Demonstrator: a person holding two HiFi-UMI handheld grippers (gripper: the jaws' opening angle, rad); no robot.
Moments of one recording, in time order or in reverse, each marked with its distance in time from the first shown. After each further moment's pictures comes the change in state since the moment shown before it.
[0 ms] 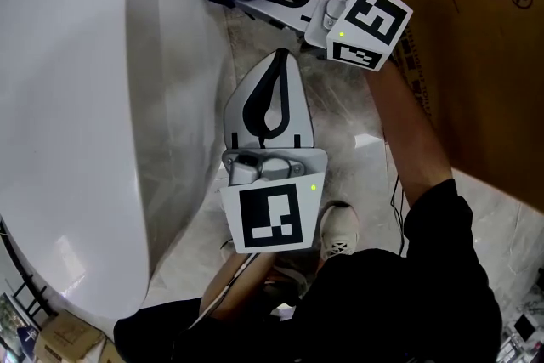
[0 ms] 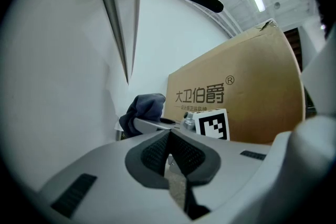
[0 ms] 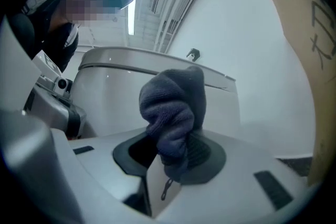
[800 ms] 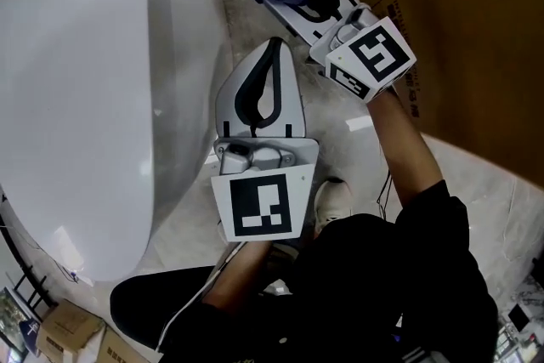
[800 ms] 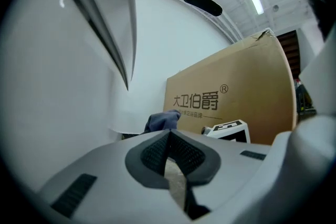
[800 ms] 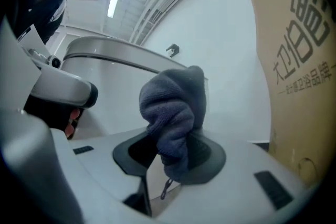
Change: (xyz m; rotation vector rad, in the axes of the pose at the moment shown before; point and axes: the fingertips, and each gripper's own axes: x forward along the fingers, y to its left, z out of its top) left arm -0.024 -0.007 0.020 -0.013 -0.006 -0.022; right arm -0.052 0.011 -0.010 -0.002 0.099 -0.352
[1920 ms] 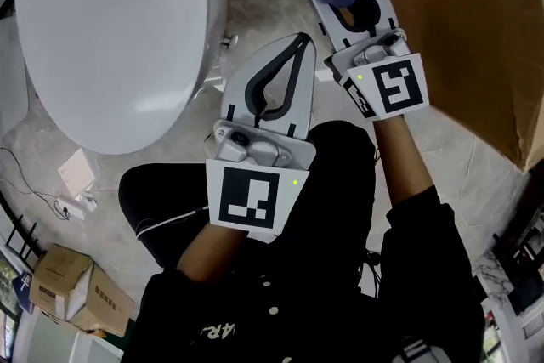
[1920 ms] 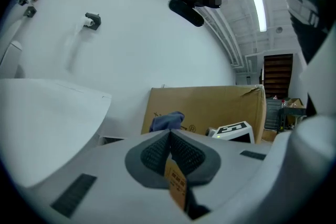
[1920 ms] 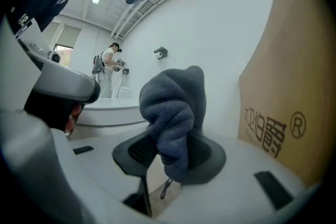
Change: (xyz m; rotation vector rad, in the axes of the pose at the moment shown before) left arm -0.060 -0.080 0.145 -0.076 0.093 -0.160; right arm -0.089 0.019 0.155 -0.016 0.132 -0.218
